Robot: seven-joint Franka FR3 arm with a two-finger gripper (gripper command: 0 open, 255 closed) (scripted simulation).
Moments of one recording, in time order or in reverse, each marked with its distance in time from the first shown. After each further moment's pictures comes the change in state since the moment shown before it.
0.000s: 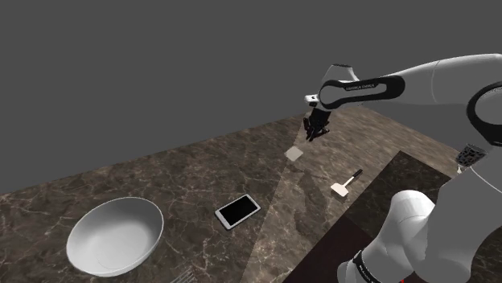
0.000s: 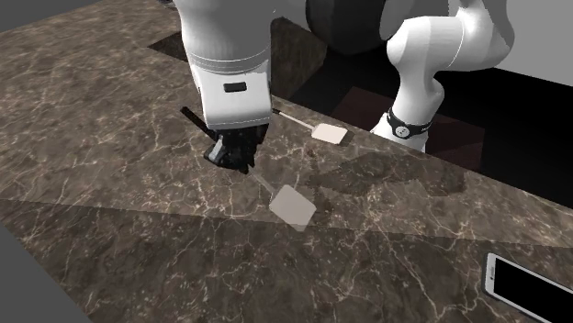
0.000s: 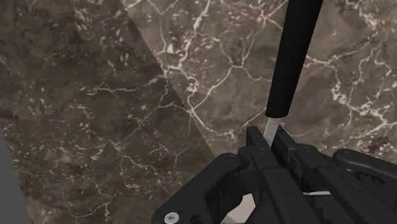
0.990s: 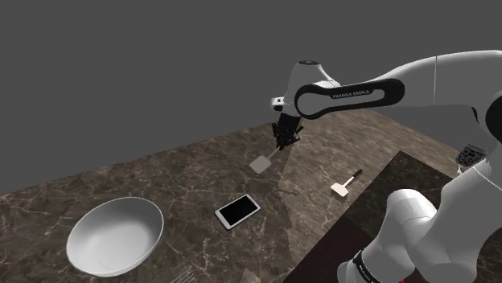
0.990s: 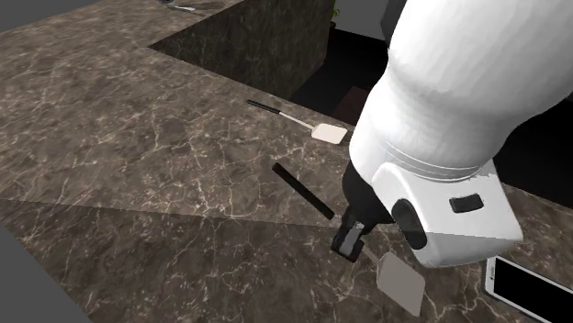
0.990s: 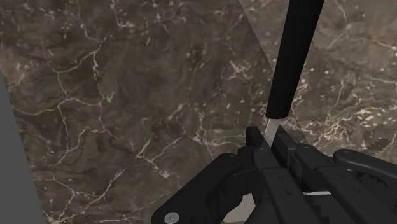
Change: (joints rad) arm 0.144 -0.043 0.256 -0.060 -0.003 -0.025 0.403
